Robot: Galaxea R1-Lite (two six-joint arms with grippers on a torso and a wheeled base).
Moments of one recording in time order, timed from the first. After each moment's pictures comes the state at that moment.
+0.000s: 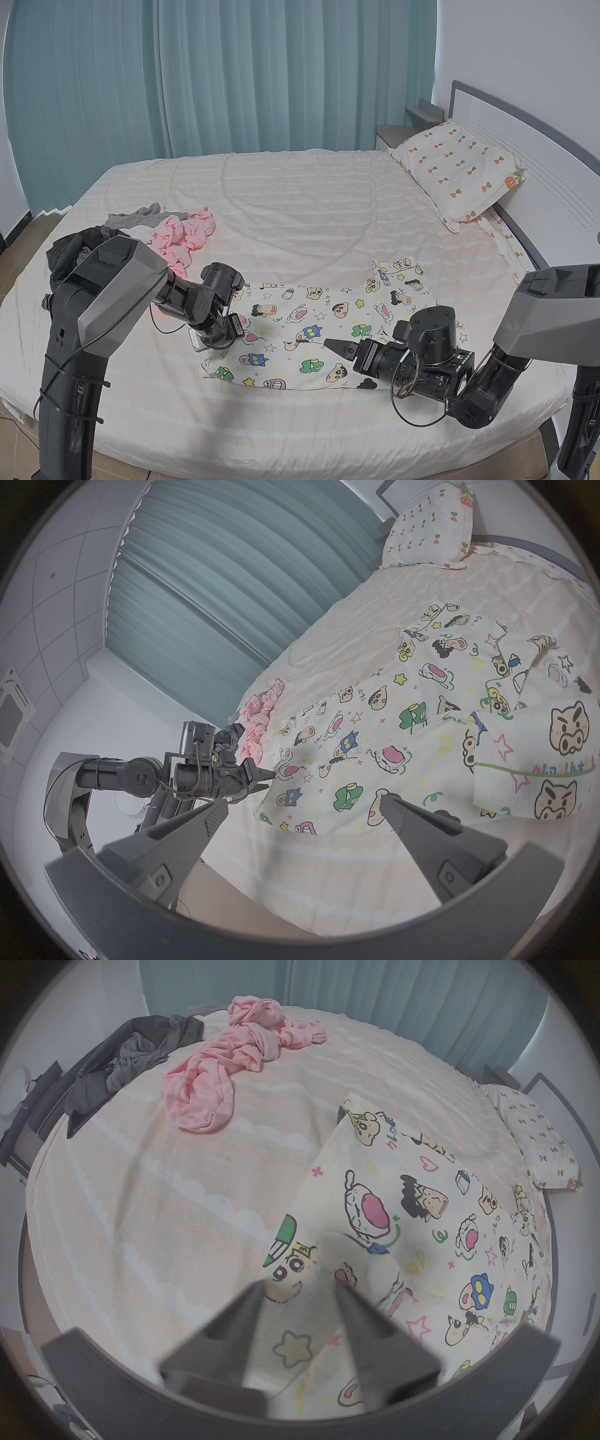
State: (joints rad) left arm -0.31 2.53 -1.55 0.14 0.20 -0.68; right arm 0.65 2.21 -0.59 -1.21 0.03 0.82
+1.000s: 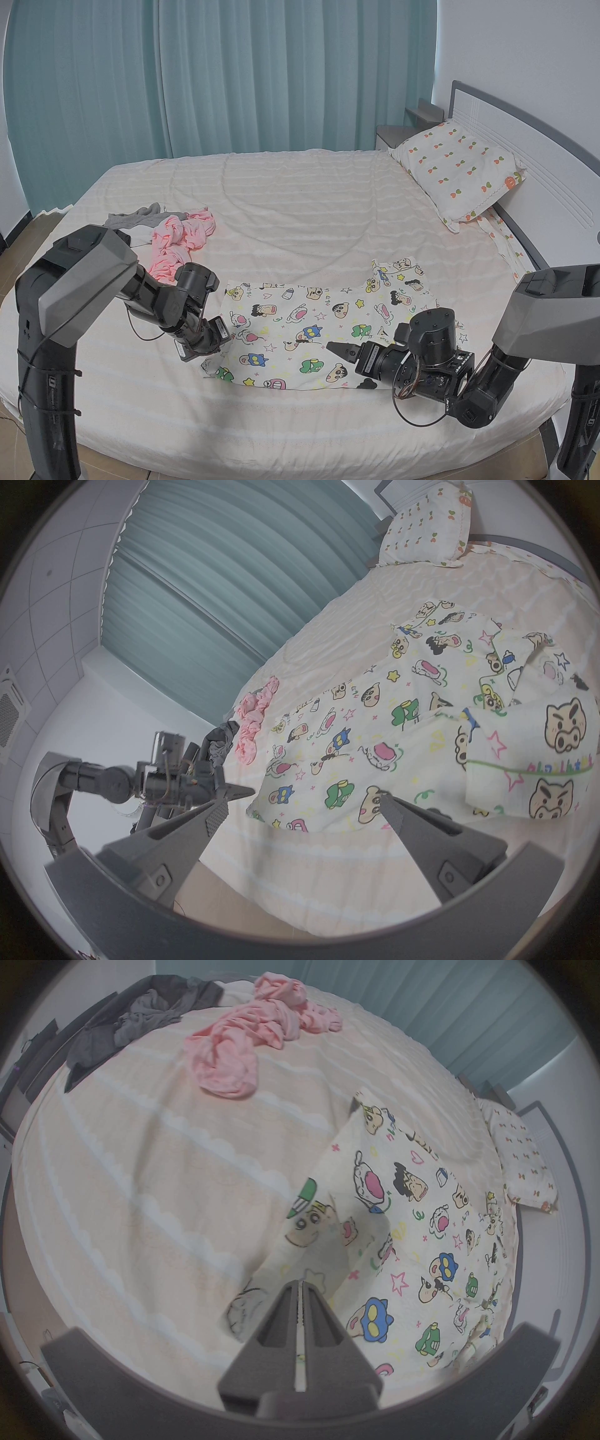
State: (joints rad) left arm -0.25 2.34 -1.25 0.03 -0.02 -0.74; right arm 0.62 2.22 -0.60 -1.19 0.02 0.81
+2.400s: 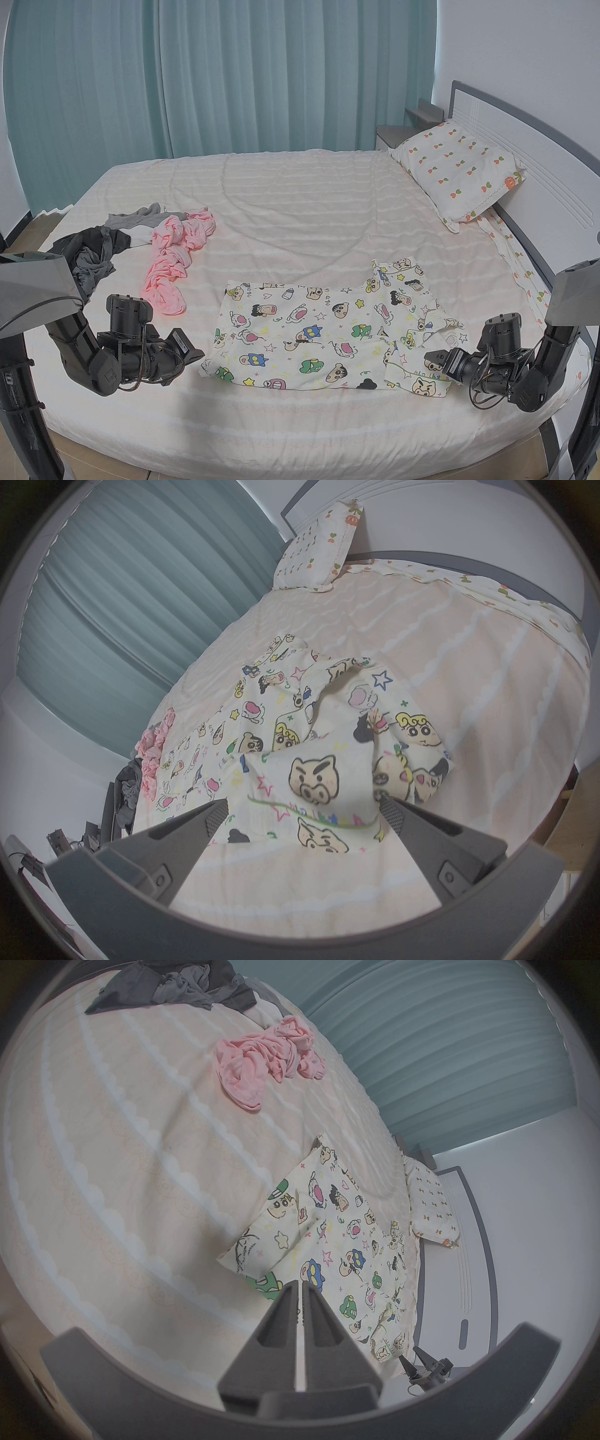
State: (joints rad) left arm -0.15 2.13 -0.52 -0.89 -0.30 -0.92; right arm 0.26 2.15 -0.31 -1.13 -0.02 0.74
